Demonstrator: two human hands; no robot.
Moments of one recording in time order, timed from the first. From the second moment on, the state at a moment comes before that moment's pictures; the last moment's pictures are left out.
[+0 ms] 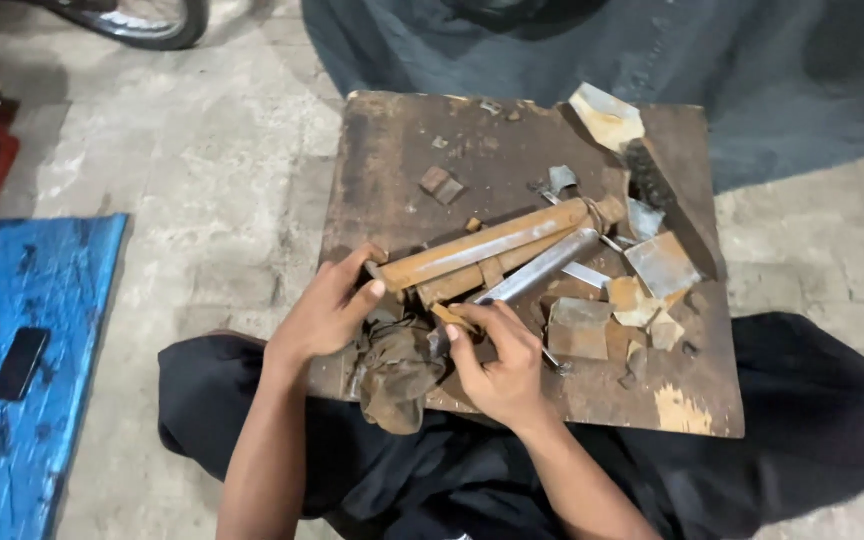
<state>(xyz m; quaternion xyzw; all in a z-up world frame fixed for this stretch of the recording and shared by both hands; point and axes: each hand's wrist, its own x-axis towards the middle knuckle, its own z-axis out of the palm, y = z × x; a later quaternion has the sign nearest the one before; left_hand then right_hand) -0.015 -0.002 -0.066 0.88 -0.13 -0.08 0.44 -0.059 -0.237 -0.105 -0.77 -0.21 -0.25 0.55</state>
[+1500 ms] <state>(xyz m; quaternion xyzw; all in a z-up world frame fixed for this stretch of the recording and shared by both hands) -0.054 -0.027 -0.104 0.82 -0.16 0.14 0.54 -0.072 -0.223 -0.110 -0.80 -0.22 -0.28 0.48</state>
